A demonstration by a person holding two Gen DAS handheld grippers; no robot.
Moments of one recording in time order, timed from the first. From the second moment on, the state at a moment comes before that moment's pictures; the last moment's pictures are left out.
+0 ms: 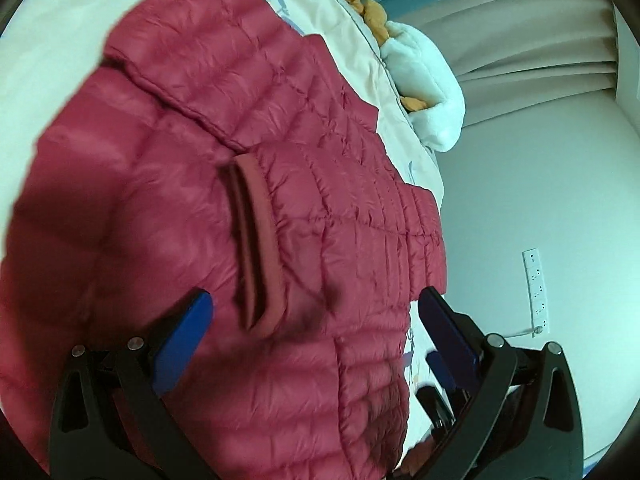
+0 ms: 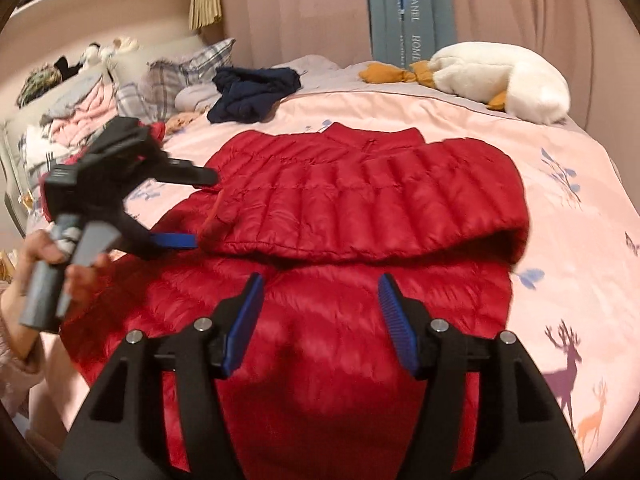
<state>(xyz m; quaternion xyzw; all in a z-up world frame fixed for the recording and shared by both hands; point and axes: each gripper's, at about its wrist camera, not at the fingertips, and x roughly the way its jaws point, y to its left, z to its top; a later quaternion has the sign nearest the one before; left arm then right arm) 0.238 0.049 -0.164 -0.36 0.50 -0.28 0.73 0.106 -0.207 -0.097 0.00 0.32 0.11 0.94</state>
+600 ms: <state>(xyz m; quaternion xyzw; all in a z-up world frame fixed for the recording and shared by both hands) 0.272 0.005 -0.097 -0.23 0.46 -0.20 0.83 0.082 -0.253 -0.094 0.06 0.30 0.07 0.95</state>
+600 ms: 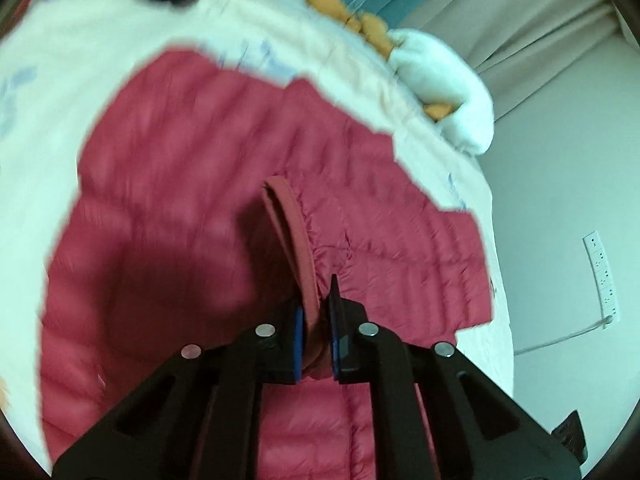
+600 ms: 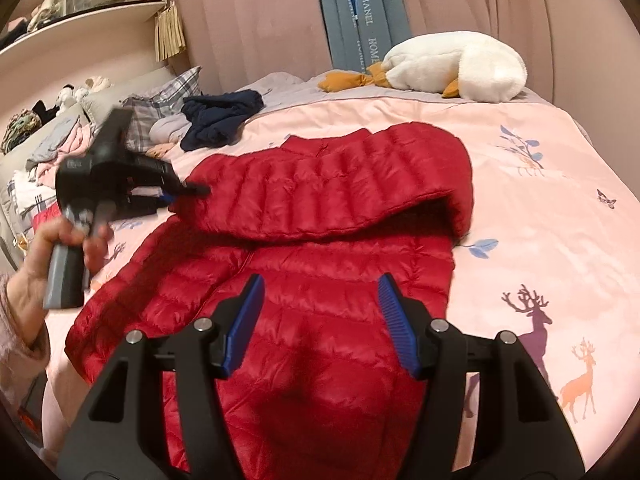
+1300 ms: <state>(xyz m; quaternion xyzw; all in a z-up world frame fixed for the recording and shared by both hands) 0.327 0.073 -0.110 -0.13 0.45 -0.06 0.88 0.105 -0.280 -0.094 0.07 0.32 0.04 0.94</state>
